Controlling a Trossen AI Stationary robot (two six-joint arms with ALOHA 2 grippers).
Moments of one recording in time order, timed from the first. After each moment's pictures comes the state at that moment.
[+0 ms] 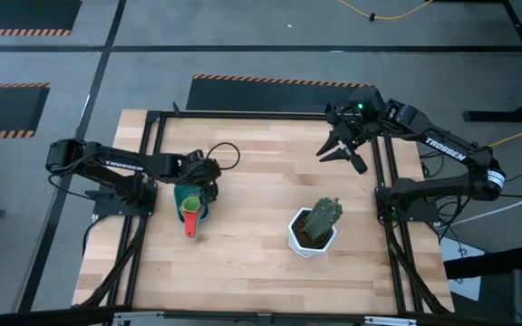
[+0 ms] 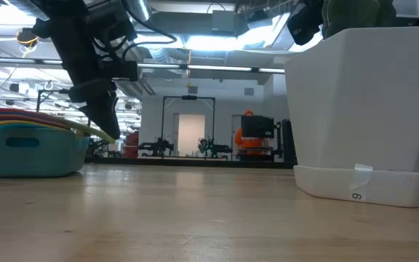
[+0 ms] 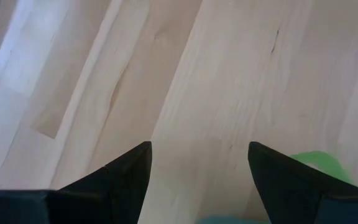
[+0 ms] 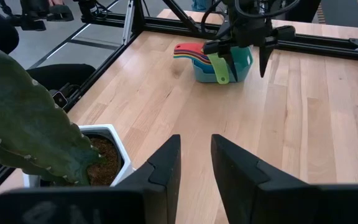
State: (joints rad) left arm 0.09 1.24 0.65 -0.47 -0.29 -0.17; right arm -0.58 1.14 1.14 -0.77 -0.84 -0.56
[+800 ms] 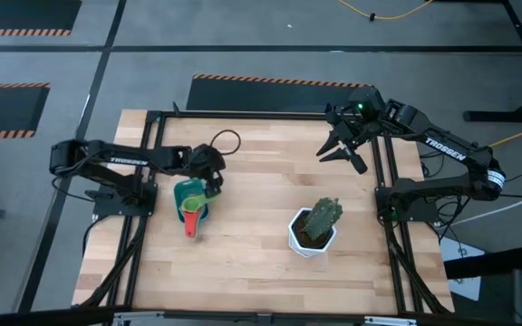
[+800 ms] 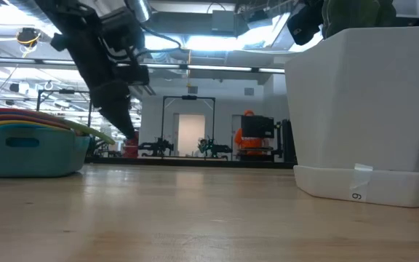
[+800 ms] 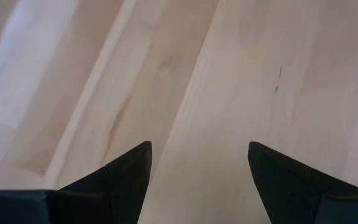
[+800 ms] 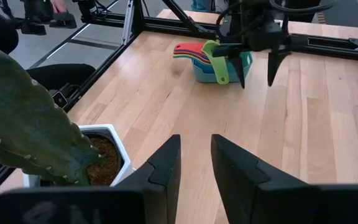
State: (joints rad) left arm 0.23 1.28 0.65 -0.34 -0.15 -0.07; right arm -0.58 1.14 1.14 -0.77 -0.84 -0.56
